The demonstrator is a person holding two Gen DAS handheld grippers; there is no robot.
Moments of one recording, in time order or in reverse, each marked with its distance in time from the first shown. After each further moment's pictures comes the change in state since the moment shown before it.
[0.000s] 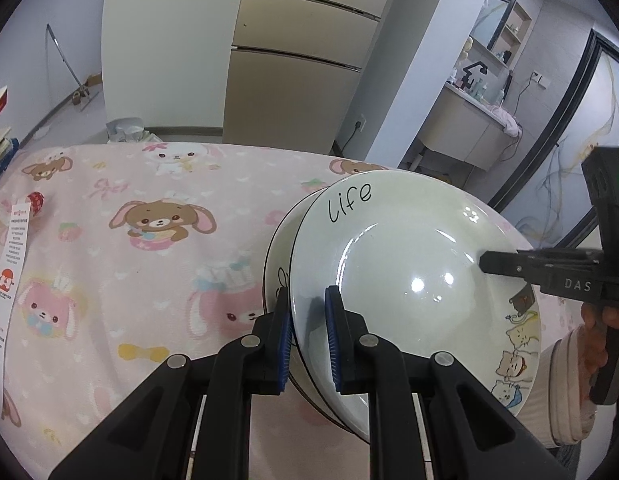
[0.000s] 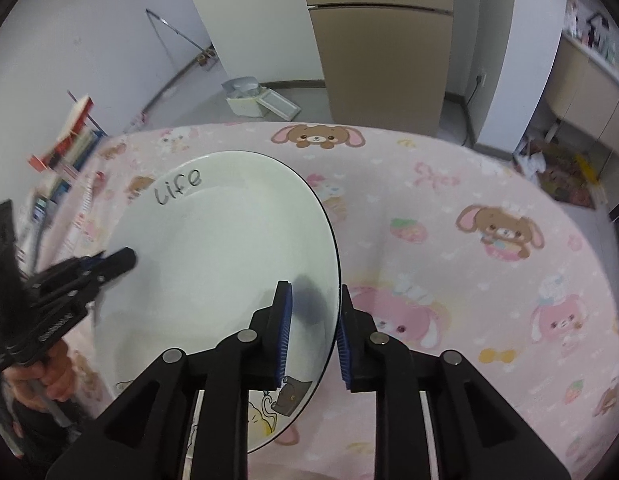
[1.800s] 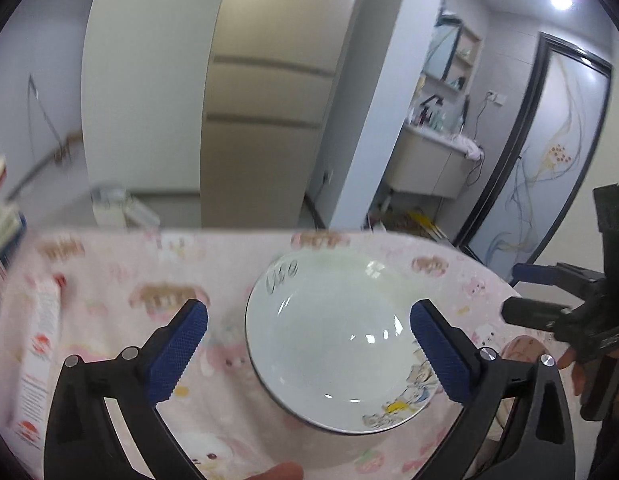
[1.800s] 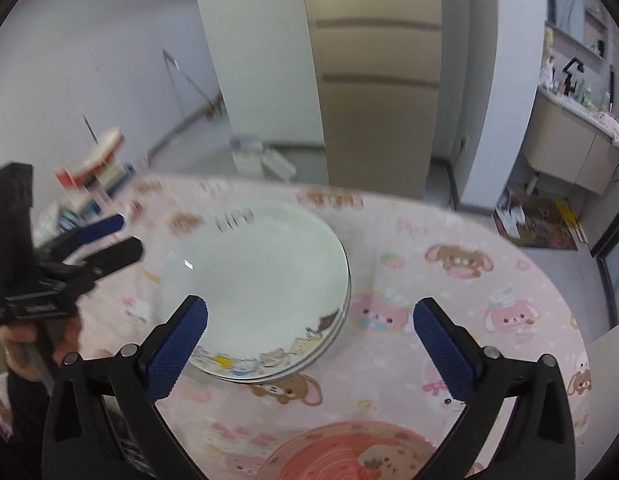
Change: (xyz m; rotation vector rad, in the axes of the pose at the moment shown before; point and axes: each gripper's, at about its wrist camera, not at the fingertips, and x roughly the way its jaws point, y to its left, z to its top) left arm -0.089 -0.023 0.022 0.130 -0.220 -0.084; right arm -0.116 0.026 -0.047 -0.031 -0.298 -0.007
